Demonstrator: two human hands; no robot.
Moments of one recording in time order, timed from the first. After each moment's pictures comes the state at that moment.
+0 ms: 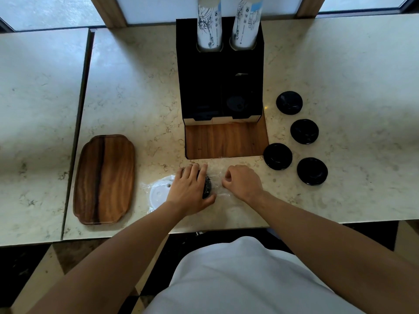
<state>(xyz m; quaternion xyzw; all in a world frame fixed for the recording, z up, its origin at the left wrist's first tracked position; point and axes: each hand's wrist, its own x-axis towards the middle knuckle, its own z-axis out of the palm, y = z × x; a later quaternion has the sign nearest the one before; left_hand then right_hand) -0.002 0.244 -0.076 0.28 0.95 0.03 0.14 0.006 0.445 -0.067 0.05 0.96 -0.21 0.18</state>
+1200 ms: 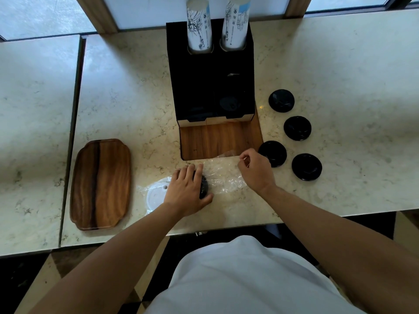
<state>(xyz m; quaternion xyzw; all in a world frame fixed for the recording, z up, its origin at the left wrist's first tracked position) 0.000 0.243 -0.077 0.27 0.95 0.04 0.14 0.007 0.486 -0.056 0.17 0.91 -0.38 0.03</state>
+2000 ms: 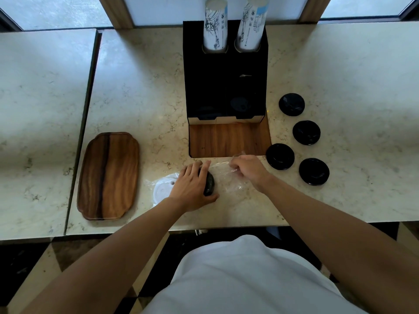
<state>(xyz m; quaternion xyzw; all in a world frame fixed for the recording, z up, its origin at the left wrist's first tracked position) -0.003 0.237 -0.076 0.26 0.94 0.12 0.16 -0.020 0.458 -0.052 0.30 0.72 -0.58 0.24</state>
